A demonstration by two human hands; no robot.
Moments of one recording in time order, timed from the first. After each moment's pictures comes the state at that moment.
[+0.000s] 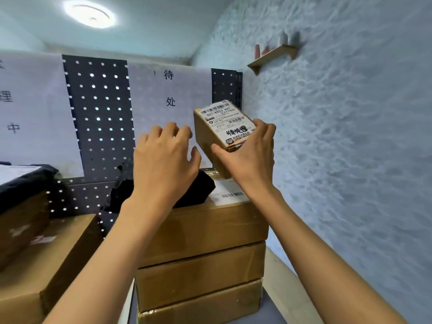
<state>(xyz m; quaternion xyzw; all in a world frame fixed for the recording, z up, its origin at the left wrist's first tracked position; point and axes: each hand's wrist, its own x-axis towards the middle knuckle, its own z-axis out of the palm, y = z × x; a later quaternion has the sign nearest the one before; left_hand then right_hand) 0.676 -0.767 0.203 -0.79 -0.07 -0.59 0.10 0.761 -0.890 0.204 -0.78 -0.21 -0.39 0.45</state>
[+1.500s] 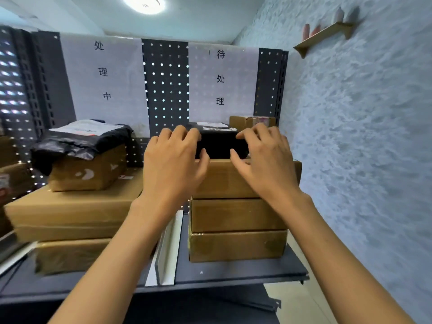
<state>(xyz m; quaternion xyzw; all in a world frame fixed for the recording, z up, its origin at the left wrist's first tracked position) 0.561 -0.763 0.148 -0.81 -0.13 -0.56 0.12 0.659 -0.897 0.152 -0.76 -0.39 -0.46 0.23</state>
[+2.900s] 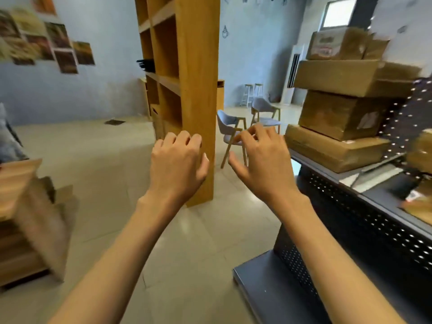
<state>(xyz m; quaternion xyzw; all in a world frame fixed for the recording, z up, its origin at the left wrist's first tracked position) -0.241 -0.422 0.021 -0.64 -0.63 -0.31 0.31 -0.084 -0.377 0.024 -0.42 -0.79 -0.20 0.39</state>
